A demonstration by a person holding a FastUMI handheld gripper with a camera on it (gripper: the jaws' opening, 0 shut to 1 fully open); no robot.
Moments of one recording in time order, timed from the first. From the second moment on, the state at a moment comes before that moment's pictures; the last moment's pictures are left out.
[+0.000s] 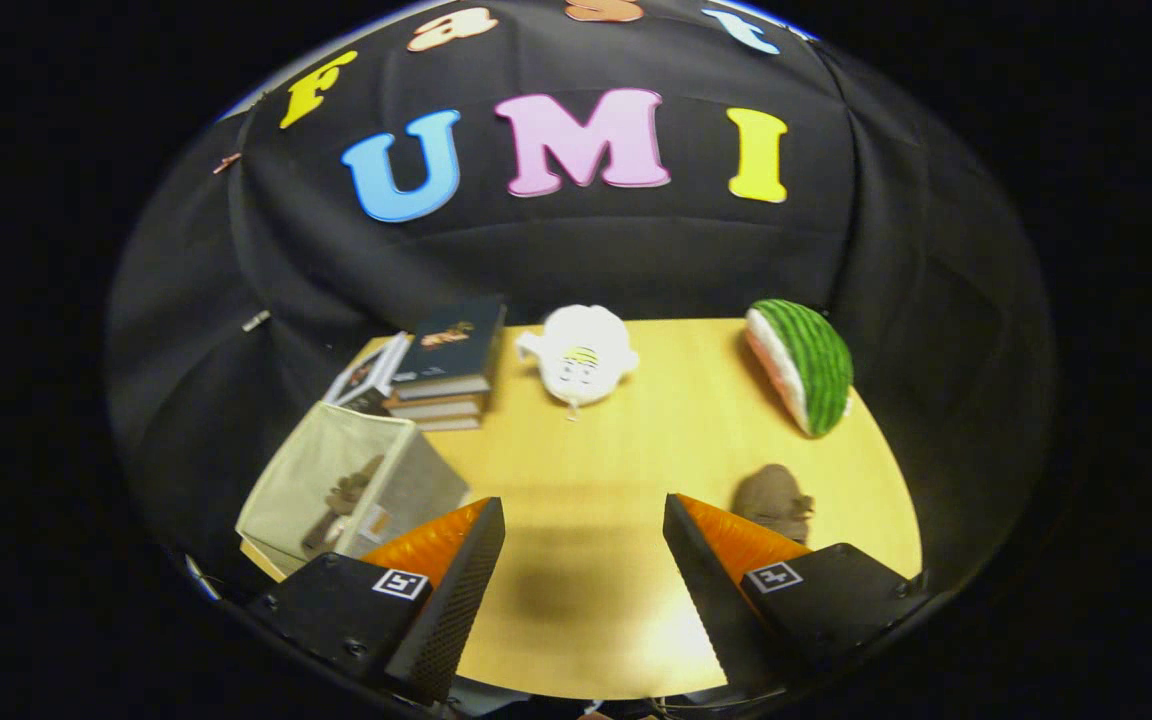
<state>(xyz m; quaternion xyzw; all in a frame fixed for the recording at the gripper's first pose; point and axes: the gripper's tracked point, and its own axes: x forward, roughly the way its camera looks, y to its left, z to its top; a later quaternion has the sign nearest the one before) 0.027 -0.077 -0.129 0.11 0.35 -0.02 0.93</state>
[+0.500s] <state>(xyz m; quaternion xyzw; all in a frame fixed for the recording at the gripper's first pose) -0.020 -0.224 -0.270 0.09 0.48 -0.04 0.87</state>
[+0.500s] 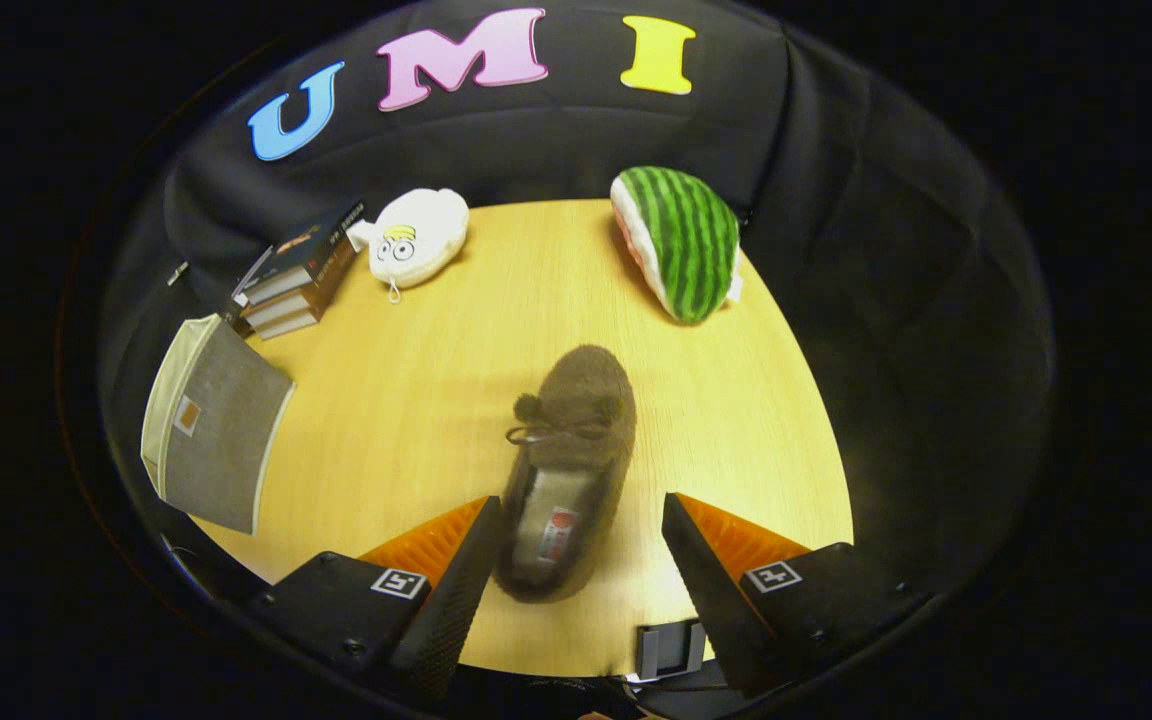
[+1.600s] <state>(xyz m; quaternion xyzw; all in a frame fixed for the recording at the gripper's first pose) 0.037 -0.223 -0.318 0.17 0.50 -0.06 0.85</state>
